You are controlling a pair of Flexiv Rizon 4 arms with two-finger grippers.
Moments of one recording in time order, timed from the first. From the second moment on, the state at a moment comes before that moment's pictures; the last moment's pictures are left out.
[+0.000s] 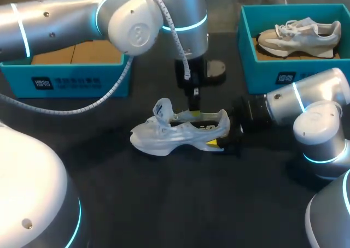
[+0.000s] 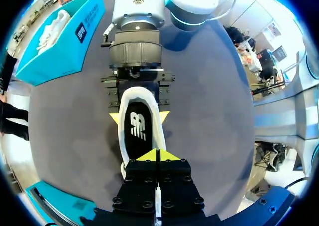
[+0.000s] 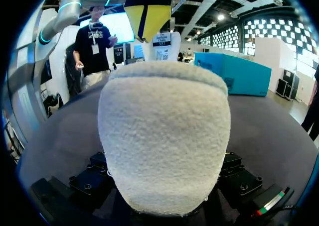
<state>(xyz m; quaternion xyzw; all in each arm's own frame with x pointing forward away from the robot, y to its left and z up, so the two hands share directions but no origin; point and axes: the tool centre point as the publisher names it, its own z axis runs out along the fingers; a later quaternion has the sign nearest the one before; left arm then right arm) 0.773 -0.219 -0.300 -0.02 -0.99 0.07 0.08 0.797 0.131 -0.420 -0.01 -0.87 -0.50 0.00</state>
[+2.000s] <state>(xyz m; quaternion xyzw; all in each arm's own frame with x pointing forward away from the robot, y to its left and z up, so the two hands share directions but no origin) 0.781 -0.230 -0.384 -0.07 -0.99 0.01 0.14 0.797 0.131 -0.420 -0.01 -0.87 -0.50 0.00</state>
